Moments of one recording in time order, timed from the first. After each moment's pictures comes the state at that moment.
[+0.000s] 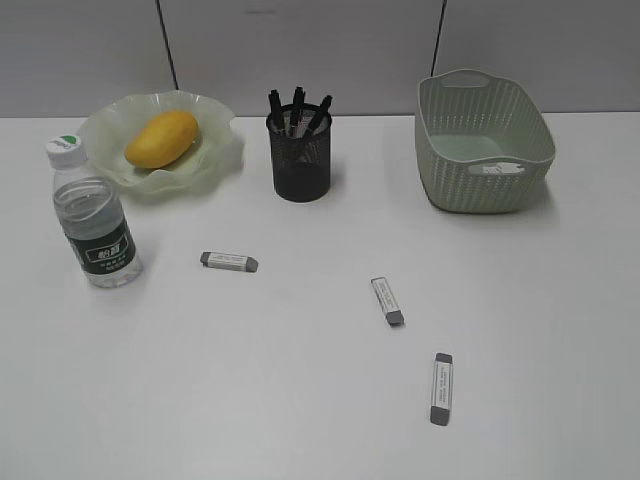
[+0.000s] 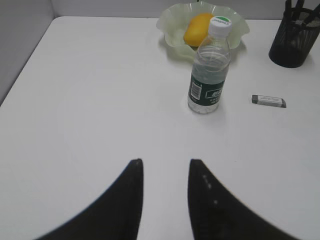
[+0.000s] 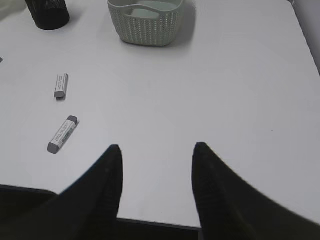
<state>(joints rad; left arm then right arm) 0.01 -0.01 -0.53 -0.02 1.07 -0.03 0.16 -0.01 -0.50 0.01 1.05 -0.01</state>
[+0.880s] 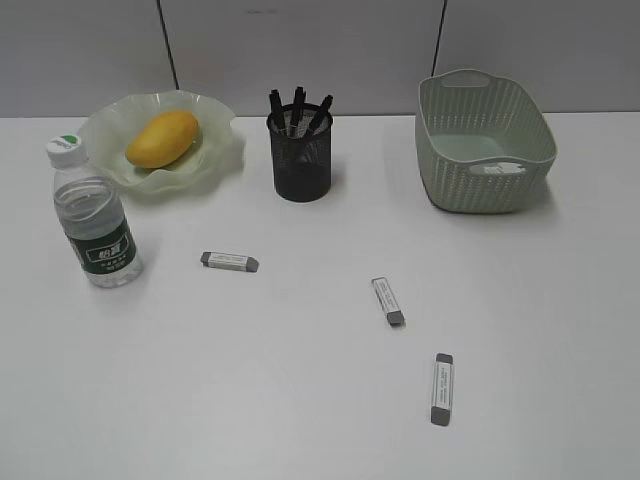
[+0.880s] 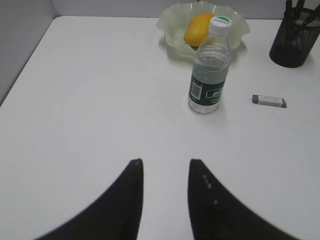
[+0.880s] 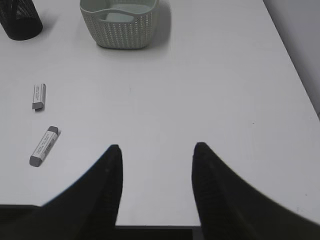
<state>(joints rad) 0.01 -0.01 -0.53 -0.02 1.07 -0.03 0.05 -0.01 -0.50 0.01 1.04 -0.01</state>
